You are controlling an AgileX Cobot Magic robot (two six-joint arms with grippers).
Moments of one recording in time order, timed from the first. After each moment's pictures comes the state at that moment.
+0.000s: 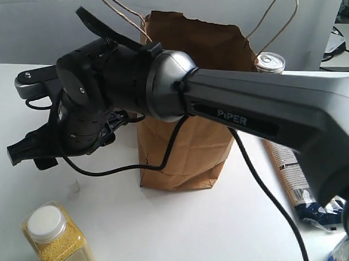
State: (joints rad) left arm 0.08 0.00 0.00 0.12 0.19 -0.04; right arm 1.26 2.17 -1.86 0.03 0.81 0.29
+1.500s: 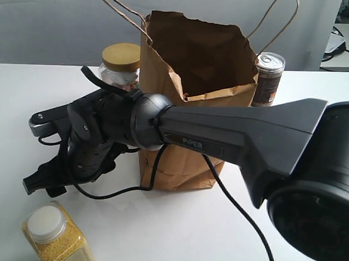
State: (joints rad) left arm 0.08 0.00 0.00 0.12 0.19 -0.04; right arm 1.24 2.34 -1.86 0.12 0.73 0.19
